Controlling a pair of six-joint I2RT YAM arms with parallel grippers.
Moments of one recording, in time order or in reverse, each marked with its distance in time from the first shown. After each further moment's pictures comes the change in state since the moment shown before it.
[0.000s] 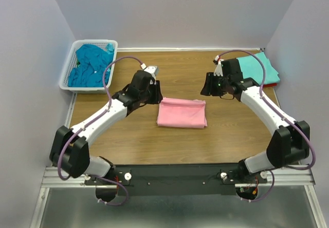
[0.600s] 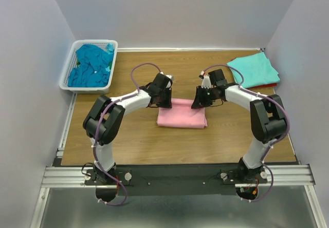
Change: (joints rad) left arm -0.086 0.377 0.101 0.080 0.089 -0.056; right arm 0.002 0.249 -0.132 0.232 -0.327 -0.016
